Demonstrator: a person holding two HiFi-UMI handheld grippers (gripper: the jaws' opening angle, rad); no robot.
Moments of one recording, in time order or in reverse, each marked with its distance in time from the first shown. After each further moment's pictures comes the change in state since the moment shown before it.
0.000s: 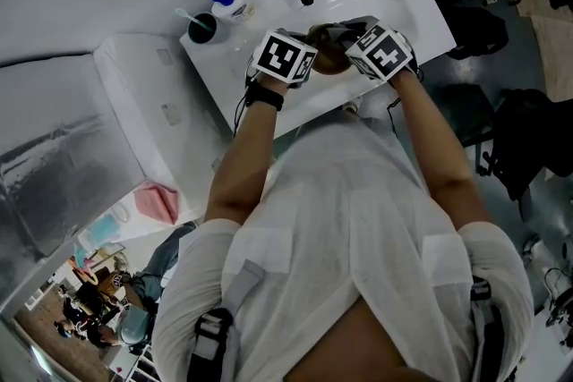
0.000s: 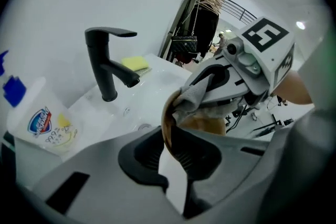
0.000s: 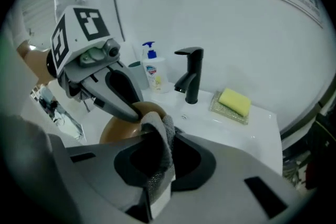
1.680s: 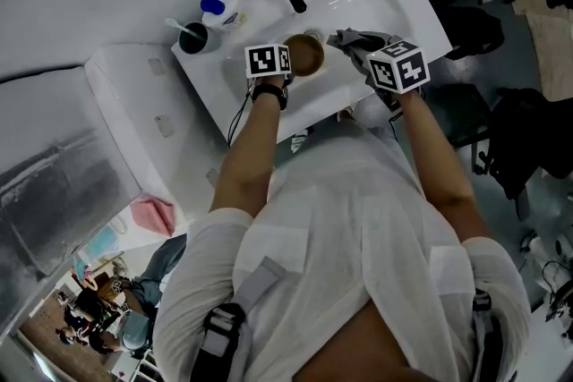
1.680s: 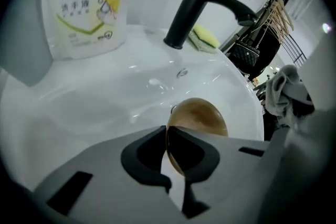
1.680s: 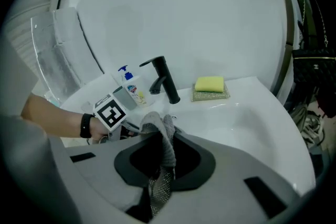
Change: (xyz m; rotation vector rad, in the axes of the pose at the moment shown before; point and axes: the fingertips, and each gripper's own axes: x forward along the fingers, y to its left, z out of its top) left arm 0.083 0.084 -0.099 -0.592 0.014 0.168; right arm -0.019 -0.025 -0.025 0.403 -0.192 0.000
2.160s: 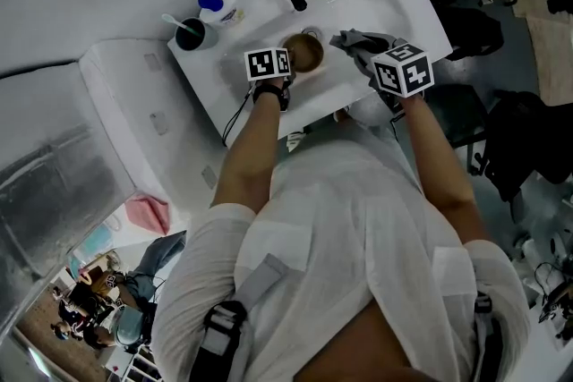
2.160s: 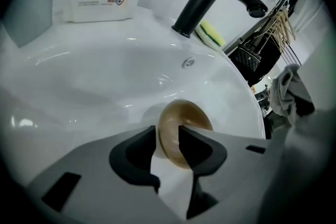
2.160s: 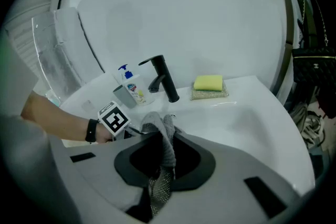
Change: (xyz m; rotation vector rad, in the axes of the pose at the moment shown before) left arm 0.025 0.001 -0.018 -0.080 -0.017 -0.053; right arm -0.005 -0.007 -0.004 -0.008 0.008 0.007
